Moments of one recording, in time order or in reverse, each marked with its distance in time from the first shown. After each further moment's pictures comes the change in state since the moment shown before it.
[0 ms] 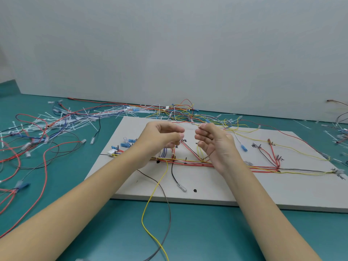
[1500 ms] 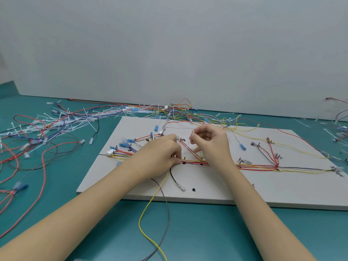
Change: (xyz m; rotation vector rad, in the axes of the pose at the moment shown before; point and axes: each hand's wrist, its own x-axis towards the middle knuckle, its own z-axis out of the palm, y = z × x) left_hand -0.009 -0.017 0.003 1.169 -0.273 0.306; right_hand 0.015 0.022 -0.012 -0.567 -0.035 -0.374
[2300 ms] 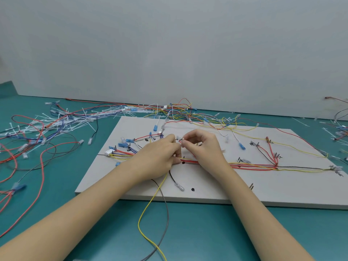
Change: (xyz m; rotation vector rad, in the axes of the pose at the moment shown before) left_hand 0.000 0.001 0.002 -0.008 -0.050 -0.015; right_hand -0.001 0.013 0.007 -0.177 -0.151 -0.103
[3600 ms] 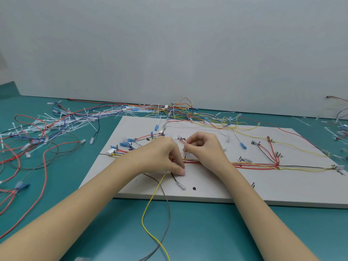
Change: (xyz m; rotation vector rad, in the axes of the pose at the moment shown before) left_hand -0.003 0.003 -0.016 -0.324 -0.160 -0.024; right_hand 0.000 0.002 -0.003 -0.005 -0.040 0.190
